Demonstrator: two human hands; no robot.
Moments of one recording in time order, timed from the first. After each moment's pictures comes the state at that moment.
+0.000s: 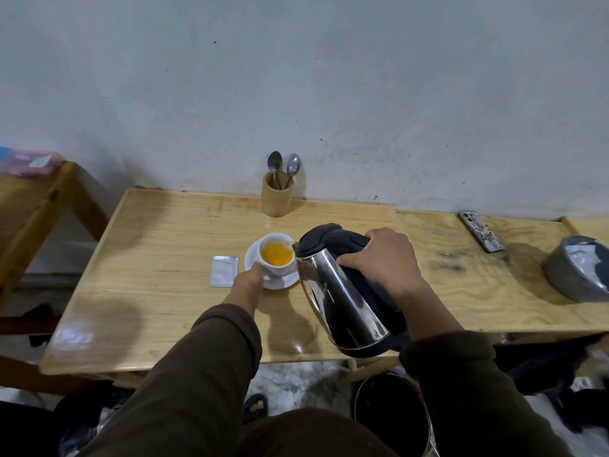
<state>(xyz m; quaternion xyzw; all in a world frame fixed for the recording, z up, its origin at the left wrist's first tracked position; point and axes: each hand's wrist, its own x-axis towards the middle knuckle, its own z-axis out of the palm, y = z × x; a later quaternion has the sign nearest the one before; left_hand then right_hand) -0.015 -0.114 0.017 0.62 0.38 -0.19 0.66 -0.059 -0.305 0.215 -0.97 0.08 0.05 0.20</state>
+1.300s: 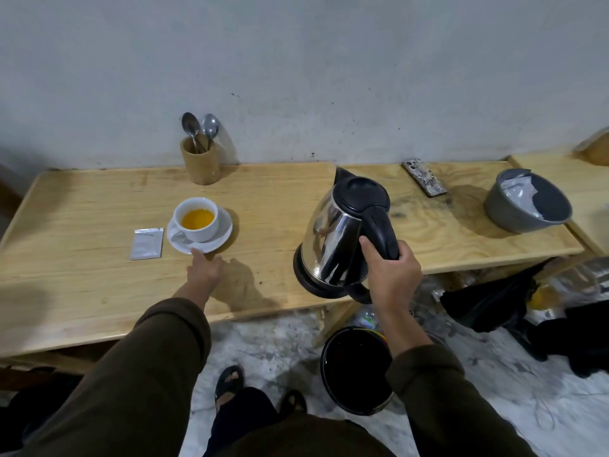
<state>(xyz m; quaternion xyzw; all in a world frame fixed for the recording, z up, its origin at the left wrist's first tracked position) -0.056 -0.188 -0.009 0.81 0.29 -0.20 0.46 -0.158 -0.461 0.139 -0.77 0.34 -0.19 0.50</state>
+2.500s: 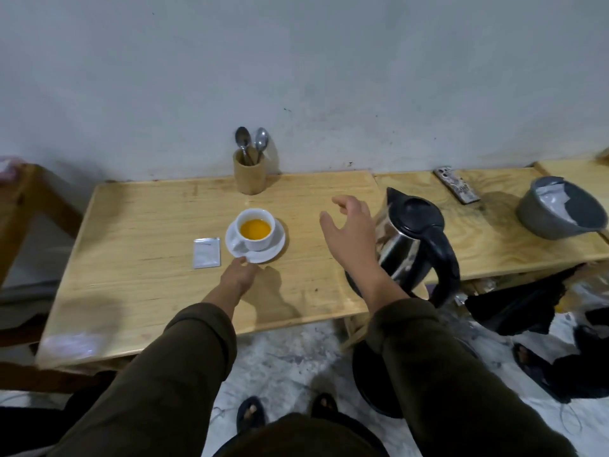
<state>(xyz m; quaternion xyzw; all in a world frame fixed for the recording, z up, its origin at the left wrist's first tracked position) -0.063 -0.121 0.041 0.80 0.23 -0.24 0.51 -0.089 -0.308 0.166 -0.90 0.10 -0.10 0.41</state>
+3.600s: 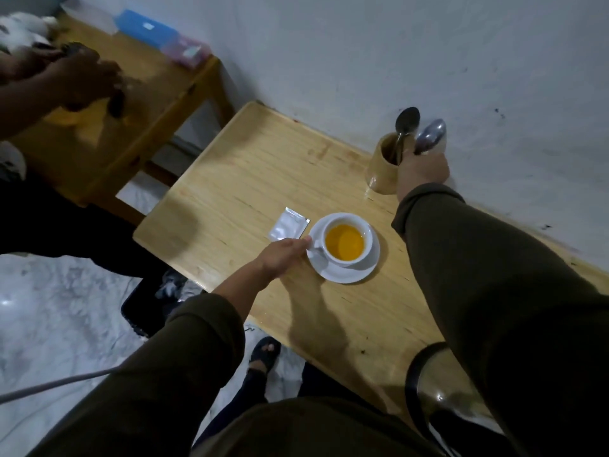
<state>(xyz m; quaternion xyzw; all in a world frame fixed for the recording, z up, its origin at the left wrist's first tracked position) -0.025 -0.099 0.041 0.65 0.41 -0.18 0.61 0.194 -0.217 0.084 -0.86 0.17 0.09 0.47</state>
